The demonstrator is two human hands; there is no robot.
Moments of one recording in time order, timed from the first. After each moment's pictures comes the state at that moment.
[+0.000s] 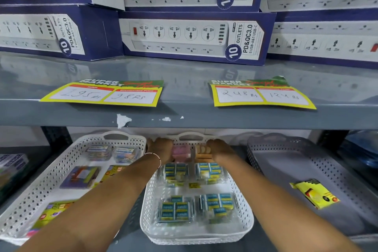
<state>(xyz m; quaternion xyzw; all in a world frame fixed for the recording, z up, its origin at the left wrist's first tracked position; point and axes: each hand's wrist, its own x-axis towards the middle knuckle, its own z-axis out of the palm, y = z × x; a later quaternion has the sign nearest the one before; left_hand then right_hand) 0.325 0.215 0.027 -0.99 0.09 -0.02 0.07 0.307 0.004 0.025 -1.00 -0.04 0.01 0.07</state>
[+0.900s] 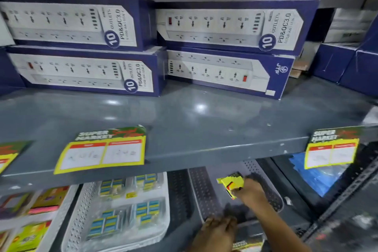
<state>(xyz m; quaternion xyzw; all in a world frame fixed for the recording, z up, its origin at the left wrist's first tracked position) 0.072 -0.061 0.023 -0.91 0.36 0.09 -0.19 0.133 -0.246 0.028 -0.93 0.29 0.06 0.22</state>
